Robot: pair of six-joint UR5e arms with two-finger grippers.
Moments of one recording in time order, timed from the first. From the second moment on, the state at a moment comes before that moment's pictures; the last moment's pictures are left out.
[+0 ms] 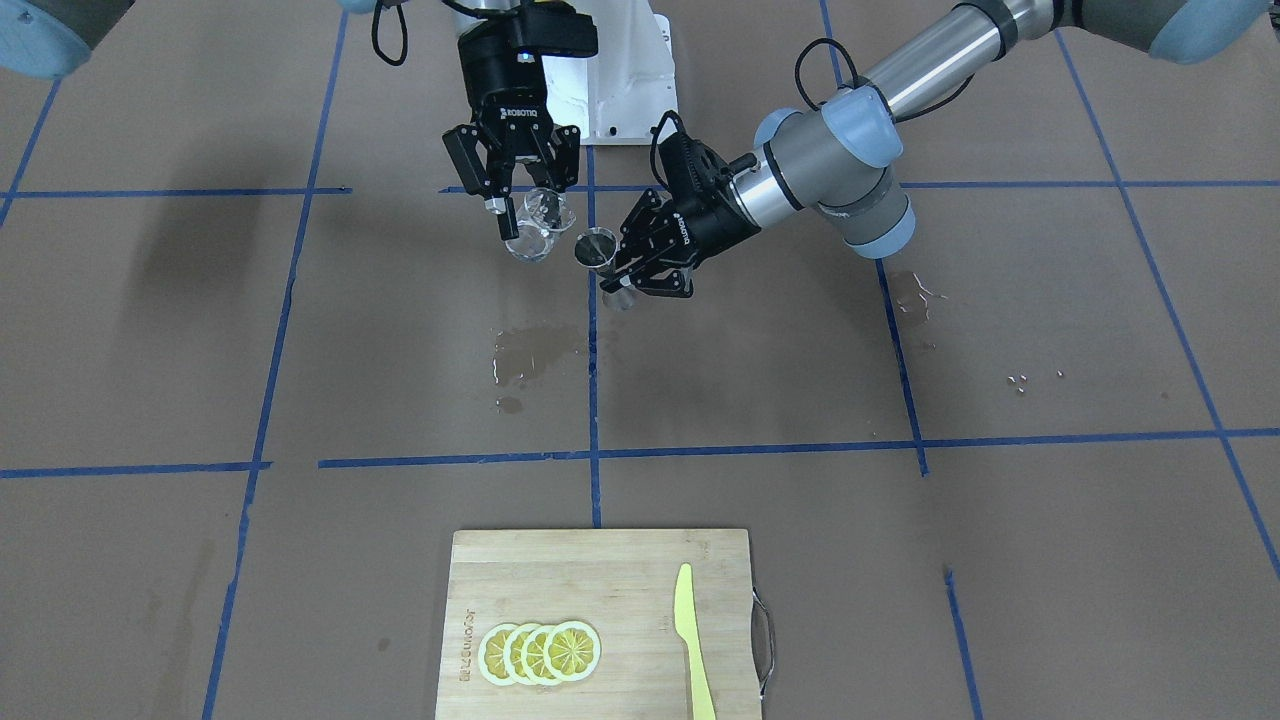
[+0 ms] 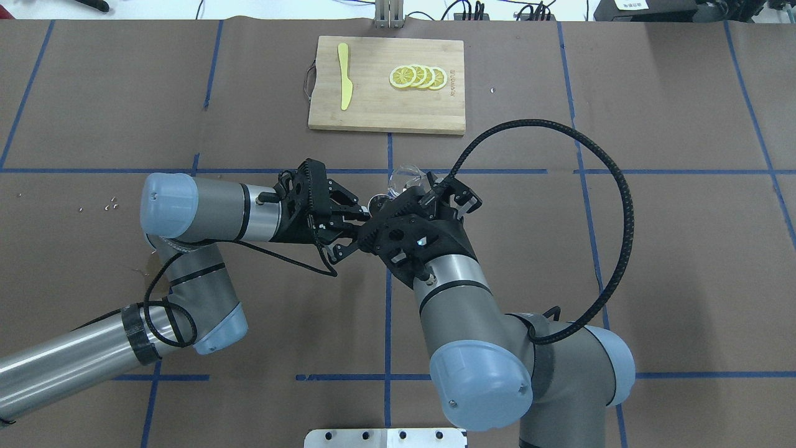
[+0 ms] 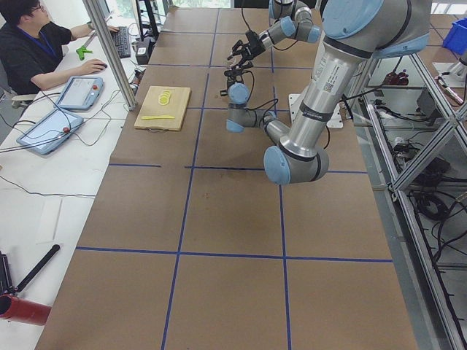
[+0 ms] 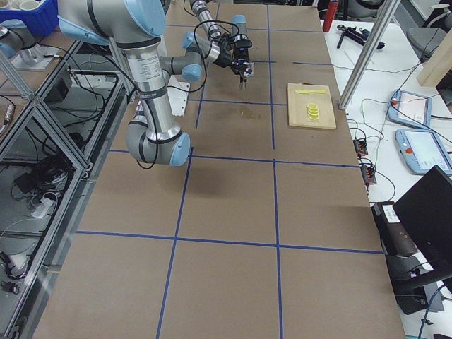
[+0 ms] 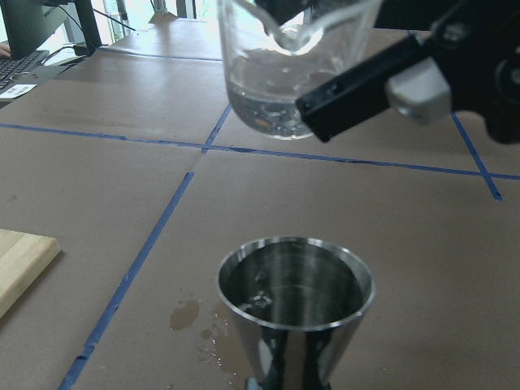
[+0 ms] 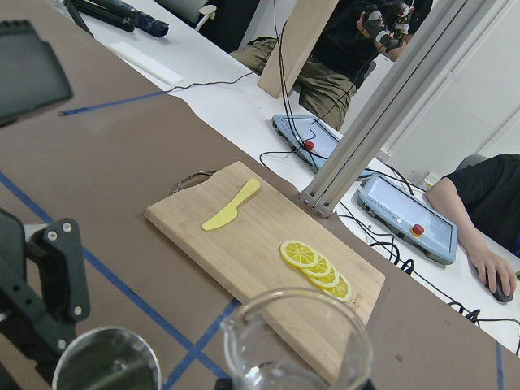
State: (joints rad) left arm -0.54 -2.13 -1.42 -2.91 -1.95 -0.19; right arm 0.23 -1.08 2.00 -1.31 0.79 0.54
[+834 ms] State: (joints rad) left arm -0.56 -2.13 -1.42 -2.91 -1.95 -0.26; right arm 0.26 -1.31 2.00 -1.00 0.80 0.58
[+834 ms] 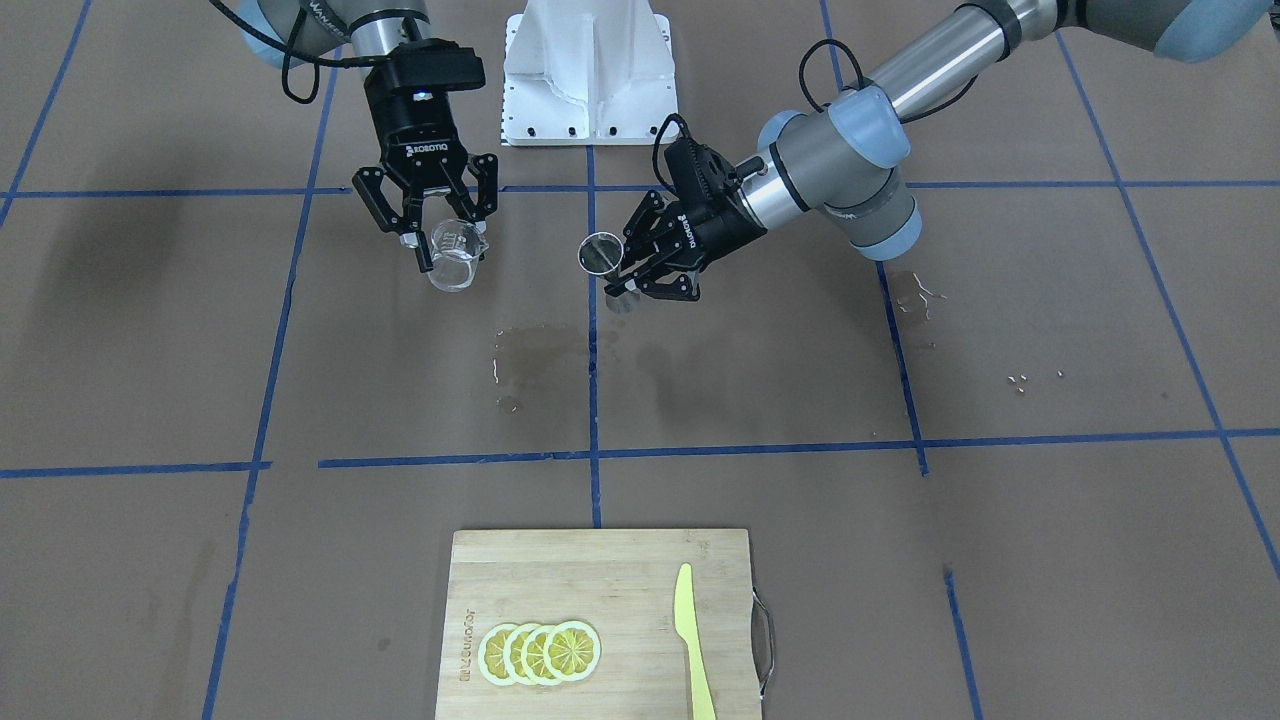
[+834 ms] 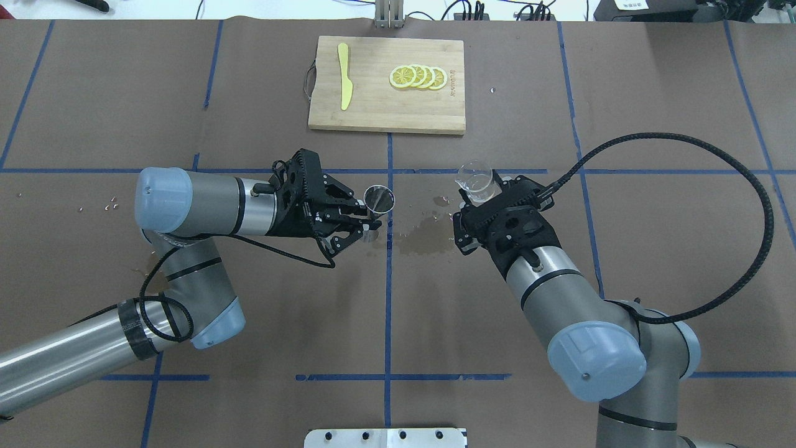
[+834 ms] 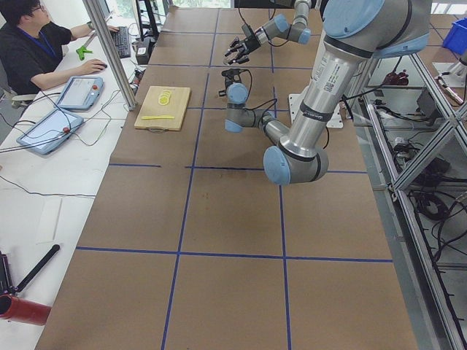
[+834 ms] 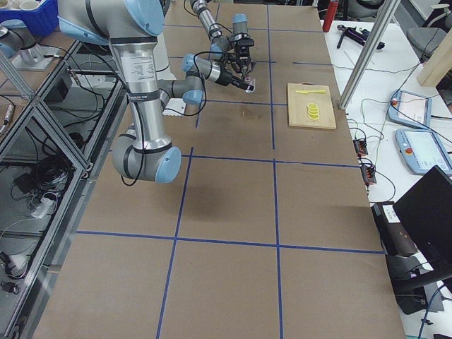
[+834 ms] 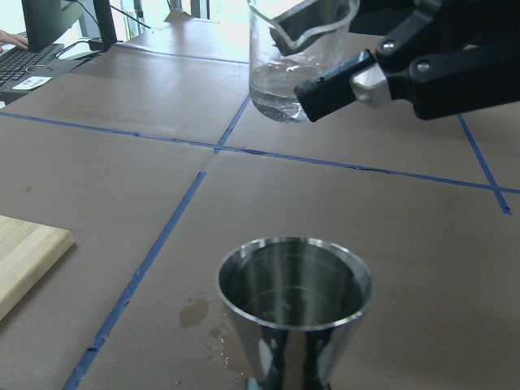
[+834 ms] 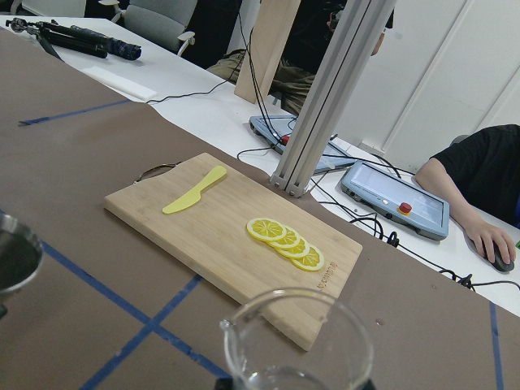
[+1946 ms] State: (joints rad) left arm -0.67 -1.78 -1.58 -3.15 -1.94 -0.31; right arm 0.26 -1.33 2.00 -0.98 0.80 0.58
